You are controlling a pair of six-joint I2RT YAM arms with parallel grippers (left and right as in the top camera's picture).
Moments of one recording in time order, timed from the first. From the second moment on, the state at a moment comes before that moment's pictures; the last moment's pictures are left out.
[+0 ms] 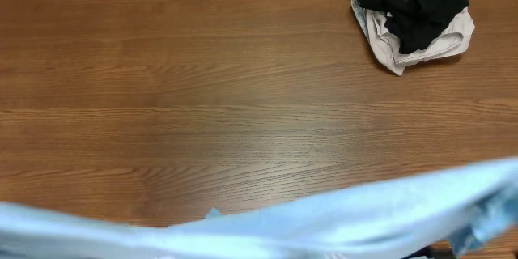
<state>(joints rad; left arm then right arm) -0.04 1.30 3.02 -1.53 -0.51 -0.05 0.14 0.84 2.12 -1.39 0.02 0.20</state>
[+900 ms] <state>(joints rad) -0.04 2.20 2.62 -1.29 -0.50 -0.10 0.14 1.87 1.43 -0.53 -0.20 0.23</state>
